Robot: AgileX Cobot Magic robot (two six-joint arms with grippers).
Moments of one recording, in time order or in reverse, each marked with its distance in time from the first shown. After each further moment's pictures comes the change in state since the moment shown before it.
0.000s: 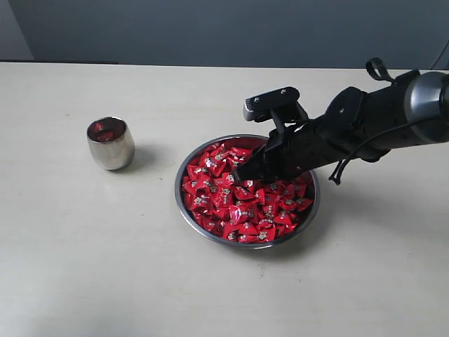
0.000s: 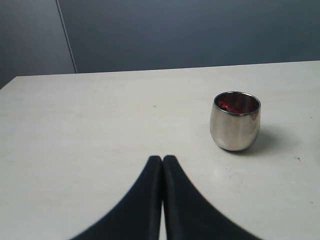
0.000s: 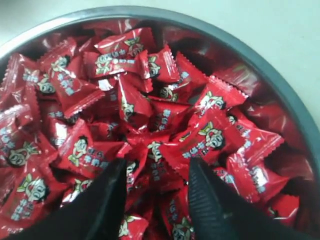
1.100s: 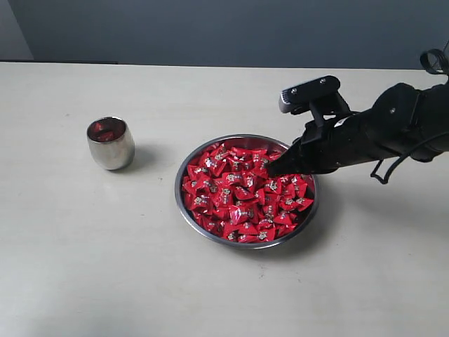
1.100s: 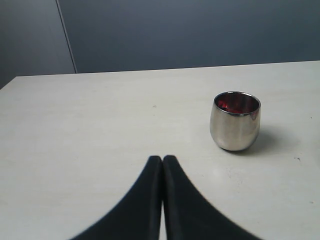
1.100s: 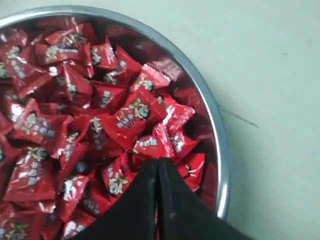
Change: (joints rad) left arm 0.000 0.000 0.000 0.000 0.000 0.000; right arm -0.085 -0.151 0.110 -0.128 -0.018 0.052
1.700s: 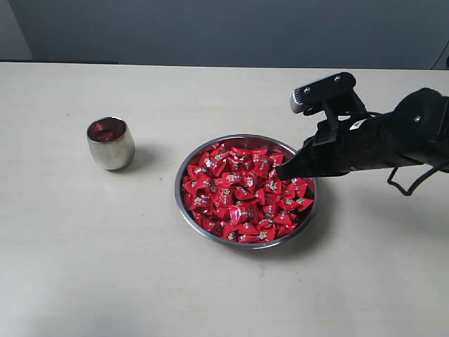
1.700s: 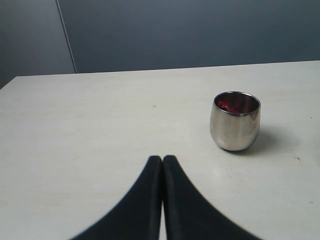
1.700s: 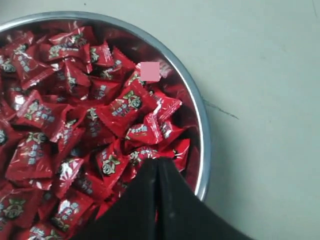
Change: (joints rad) left arm 0.000 0.000 0.000 0.000 0.000 0.000; right arm 0.000 -0.089 0.086 -0.020 -0.052 0.000
